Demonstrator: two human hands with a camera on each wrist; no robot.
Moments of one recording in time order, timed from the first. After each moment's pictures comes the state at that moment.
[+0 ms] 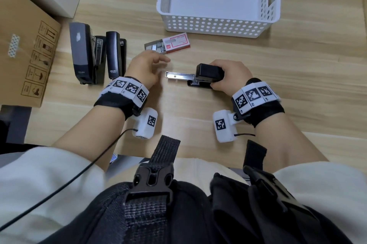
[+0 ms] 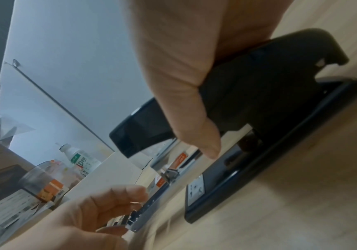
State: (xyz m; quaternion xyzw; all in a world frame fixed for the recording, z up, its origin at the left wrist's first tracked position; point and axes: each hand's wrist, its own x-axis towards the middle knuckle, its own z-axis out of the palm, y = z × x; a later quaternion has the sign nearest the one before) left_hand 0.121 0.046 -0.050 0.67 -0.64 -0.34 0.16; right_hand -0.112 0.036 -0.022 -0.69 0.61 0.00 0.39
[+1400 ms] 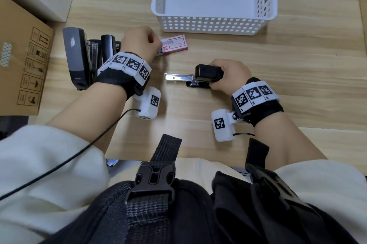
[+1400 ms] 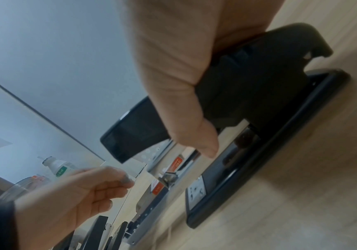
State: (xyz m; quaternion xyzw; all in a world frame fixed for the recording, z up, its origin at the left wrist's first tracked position) left_hand 0.112 -0.001 -0.029 0.75 -0.60 -0.23 0.15; right_hand -0.114 0.041 -0.026 -0.67 0.63 0.00 0.39
